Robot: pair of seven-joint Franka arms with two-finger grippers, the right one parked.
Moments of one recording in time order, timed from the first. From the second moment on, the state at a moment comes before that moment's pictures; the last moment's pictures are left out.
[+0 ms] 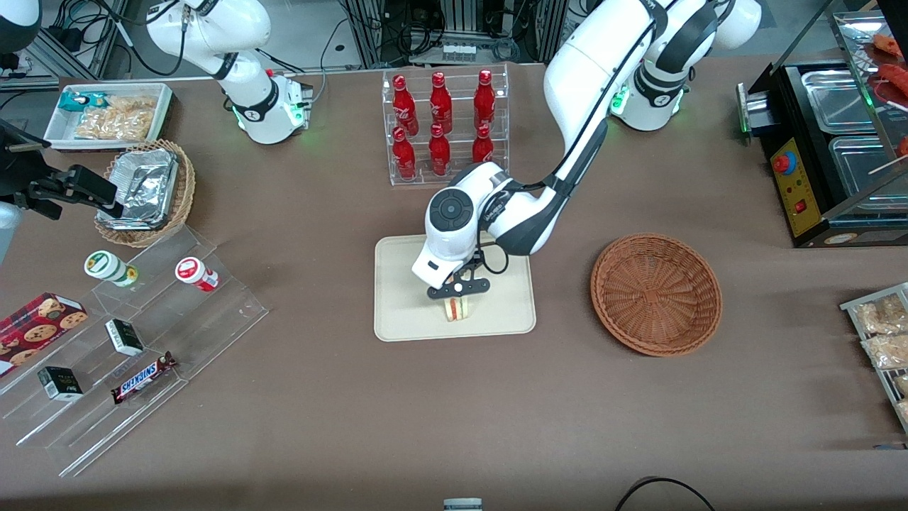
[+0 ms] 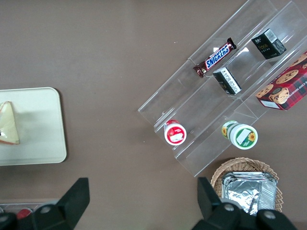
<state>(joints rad) -0.71 0.80 -0.13 -1.37 0.01 2.15 -0.96</state>
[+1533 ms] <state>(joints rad) -0.43 0.38 -0.10 -1.56 0.02 1.73 -0.73</state>
